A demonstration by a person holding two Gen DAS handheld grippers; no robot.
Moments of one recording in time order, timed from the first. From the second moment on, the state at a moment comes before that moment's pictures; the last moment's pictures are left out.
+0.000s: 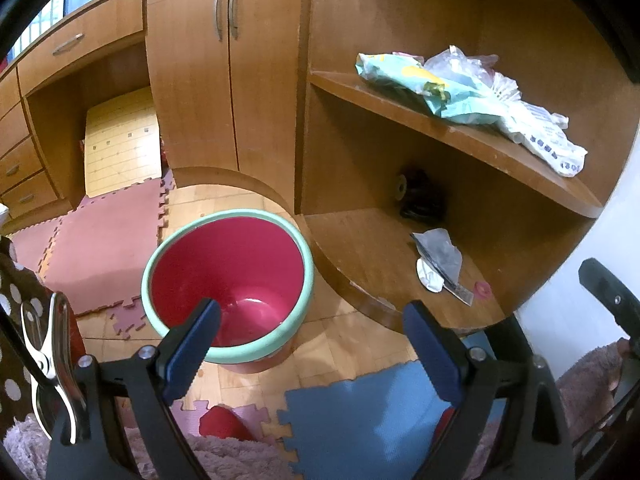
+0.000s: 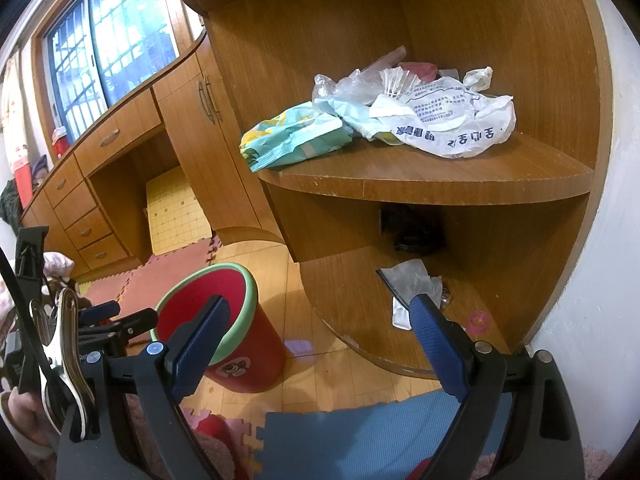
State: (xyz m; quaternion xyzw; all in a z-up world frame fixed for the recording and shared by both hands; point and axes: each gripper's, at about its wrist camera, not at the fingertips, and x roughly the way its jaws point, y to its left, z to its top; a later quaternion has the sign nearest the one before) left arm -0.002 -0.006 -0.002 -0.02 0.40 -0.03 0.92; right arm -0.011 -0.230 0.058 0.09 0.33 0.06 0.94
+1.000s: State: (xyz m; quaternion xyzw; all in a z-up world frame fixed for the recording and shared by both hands) left arm 0.002 -0.036 0.019 -0.03 0.44 -0.09 0.89; right arm -0.020 -0.279 0.033 0.16 0.37 0.01 0.91
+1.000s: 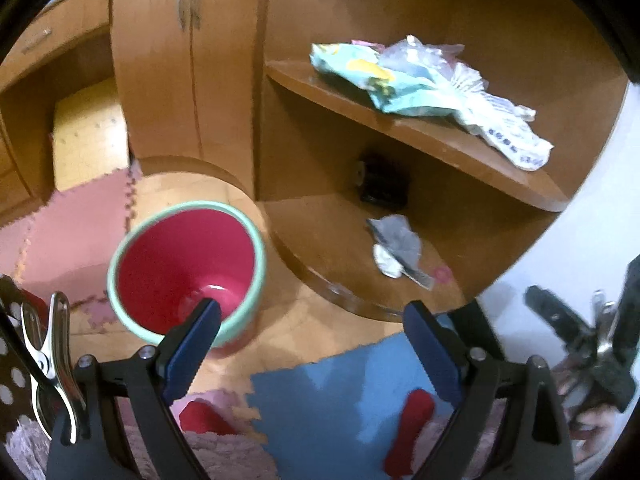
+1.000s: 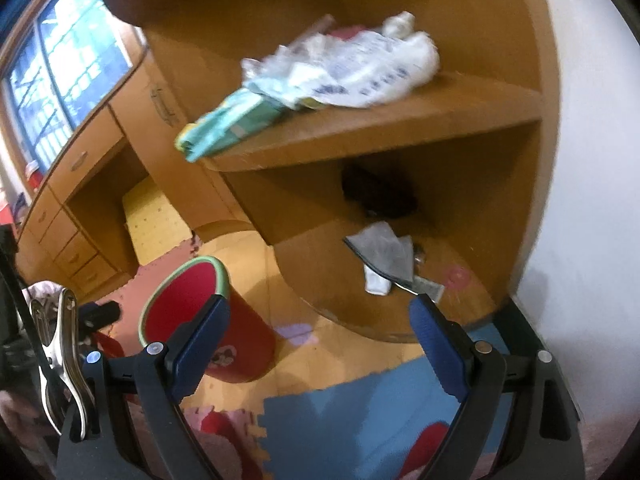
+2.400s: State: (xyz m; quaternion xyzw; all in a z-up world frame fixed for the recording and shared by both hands) left arm 0.197 -0.112 -0.144 -0.04 0.56 -0.07 0.82; right arm 0.177 -0.315 -0.168 0.15 0.56 -0.02 0.81
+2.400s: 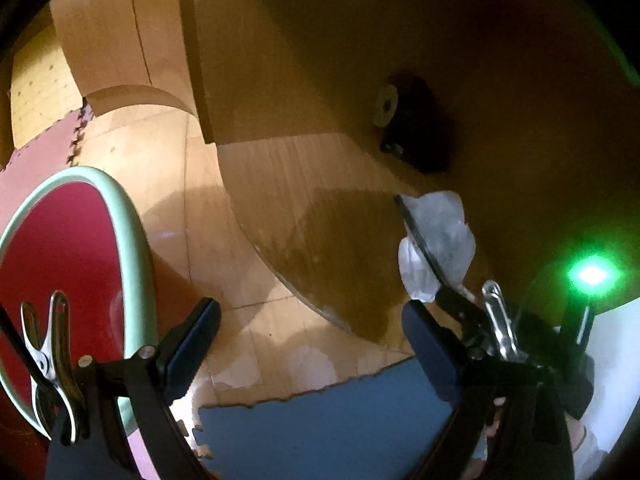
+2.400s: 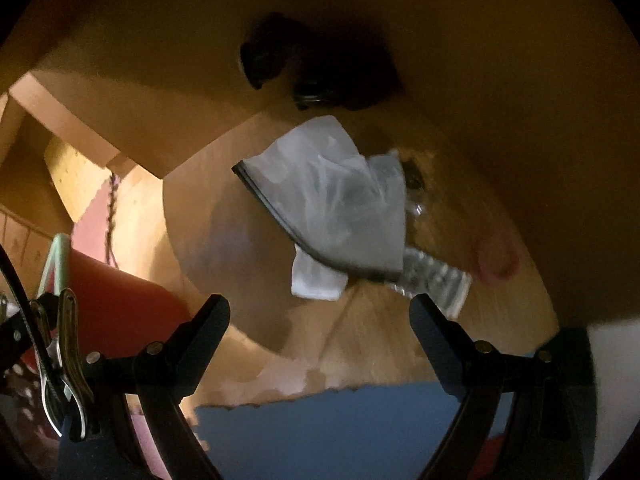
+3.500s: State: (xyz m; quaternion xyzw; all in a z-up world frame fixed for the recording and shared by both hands) left arm 0.220 -0.125 -0.147 -0.01 0.60 -0.10 0.80; right arm 0.228 -0.320 -0.194 0.13 0.53 -0.05 0.84
